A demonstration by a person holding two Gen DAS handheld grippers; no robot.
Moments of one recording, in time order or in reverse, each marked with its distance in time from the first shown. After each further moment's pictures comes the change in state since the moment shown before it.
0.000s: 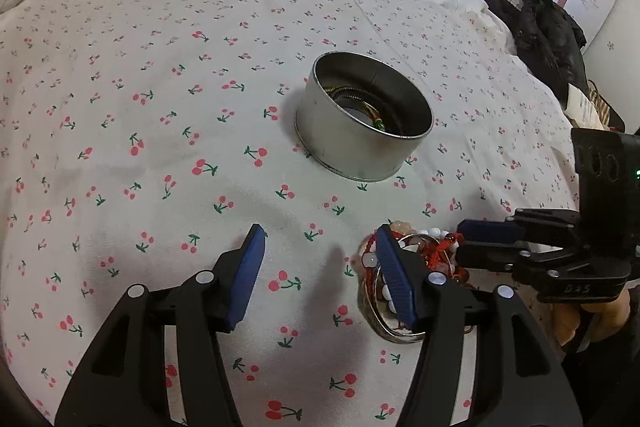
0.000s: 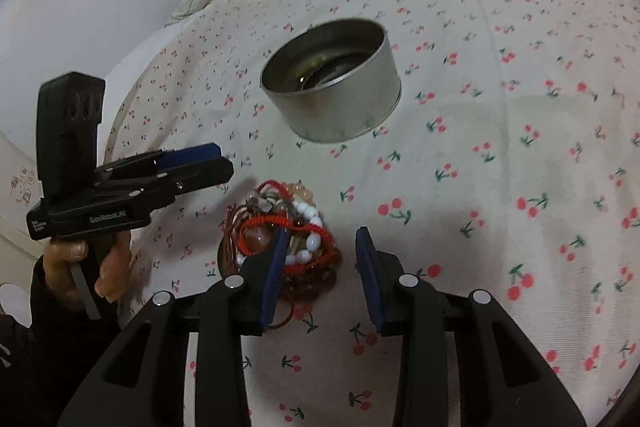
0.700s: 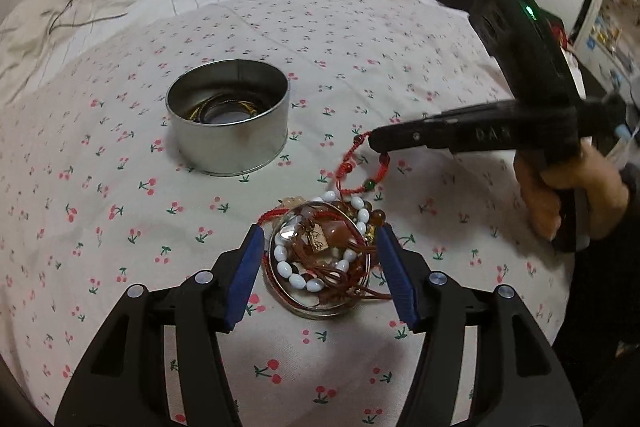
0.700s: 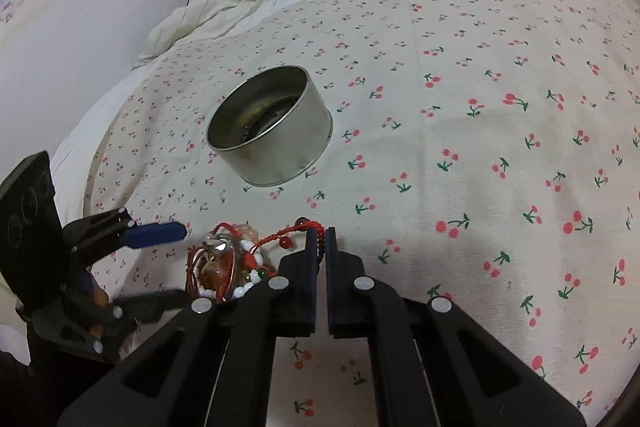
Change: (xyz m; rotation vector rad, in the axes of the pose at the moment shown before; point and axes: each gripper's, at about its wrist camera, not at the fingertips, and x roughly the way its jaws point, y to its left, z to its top) left arm -0.008 -0.070 -0.023 0.391 -0.001 -0.105; right arm -0.024 -0.029 0.012 0.100 -0.115 -0.103
